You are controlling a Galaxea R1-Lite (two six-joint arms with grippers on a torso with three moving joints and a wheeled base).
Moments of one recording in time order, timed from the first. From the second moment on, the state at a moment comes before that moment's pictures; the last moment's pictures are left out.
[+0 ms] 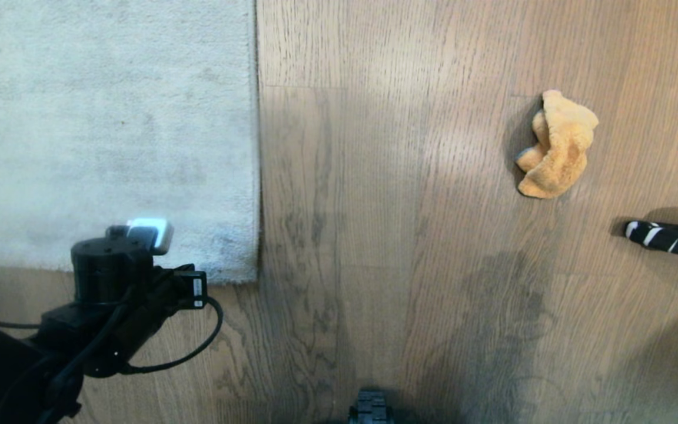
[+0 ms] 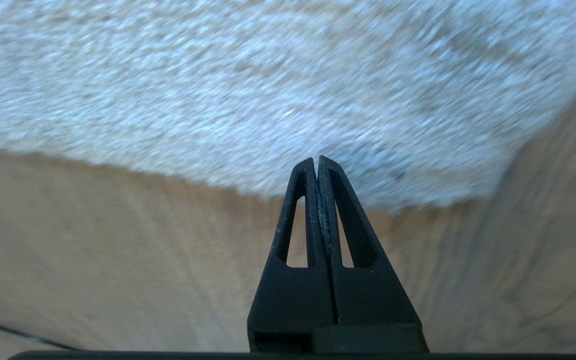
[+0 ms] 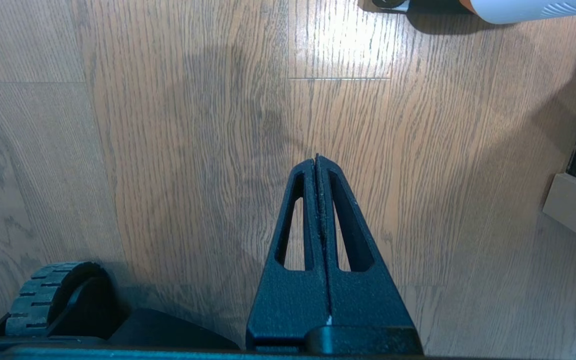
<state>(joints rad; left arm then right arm) -0.27 1.74 -0.40 -0.97 0.35 -0.09 0.00 0.00 0.00 -0.06 -0.04 0.05</state>
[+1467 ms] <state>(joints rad) -0.50 1.72 -0.62 -0.59 0.35 -0.31 0.00 0.00 0.00 -0.06 -0.04 0.05</state>
